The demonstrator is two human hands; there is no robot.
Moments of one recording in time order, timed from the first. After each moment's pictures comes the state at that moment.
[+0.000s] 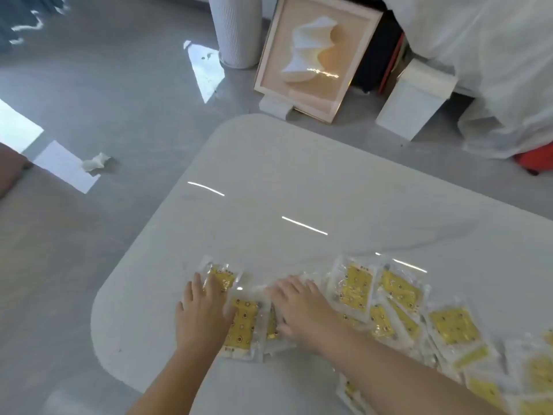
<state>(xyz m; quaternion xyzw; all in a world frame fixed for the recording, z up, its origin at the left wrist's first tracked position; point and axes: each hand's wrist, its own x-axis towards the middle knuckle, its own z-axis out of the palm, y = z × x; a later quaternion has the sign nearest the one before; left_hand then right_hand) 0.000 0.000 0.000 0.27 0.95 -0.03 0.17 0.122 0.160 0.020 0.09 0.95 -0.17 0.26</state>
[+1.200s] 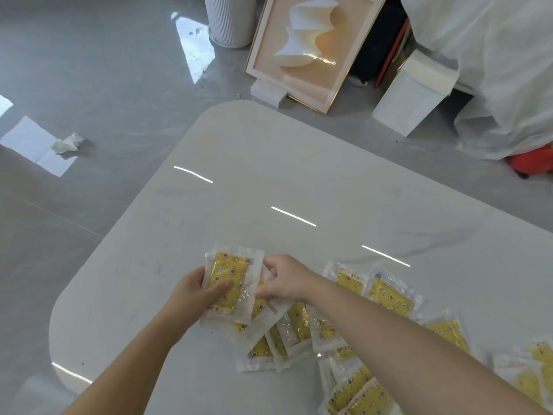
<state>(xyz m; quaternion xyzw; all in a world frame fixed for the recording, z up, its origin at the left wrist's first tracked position) -0.043 0.044 0.021 0.02 0.75 0.44 0.49 0.060 0.219 0.027 0.31 0.71 -0.58 0.25</state>
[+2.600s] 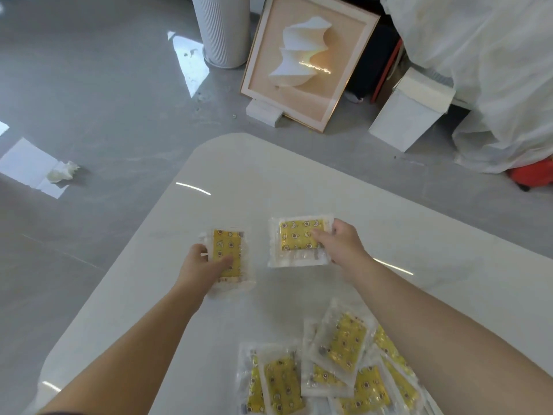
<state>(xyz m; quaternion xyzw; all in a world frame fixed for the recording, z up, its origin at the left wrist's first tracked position) -0.123 0.143 0.019 -0.05 0.79 0.43 0.42 0.025 0.354 0.025 0.56 0.60 -0.57 -0.02</state>
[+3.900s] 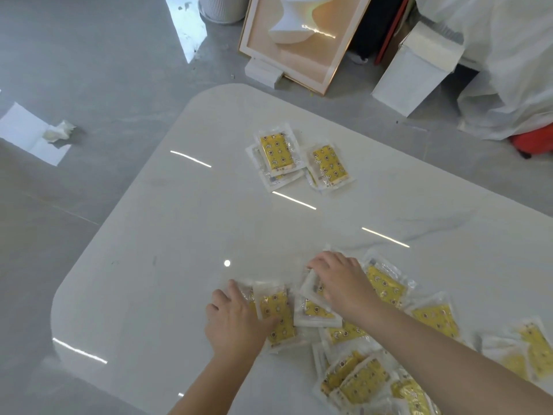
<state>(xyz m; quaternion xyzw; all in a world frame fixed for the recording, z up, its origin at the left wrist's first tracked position) 0.061 0.079 0.005 0.13 0.93 0.00 0.36 0.159 0.261 0.014 0.19 0.94 -0.16 0.22</state>
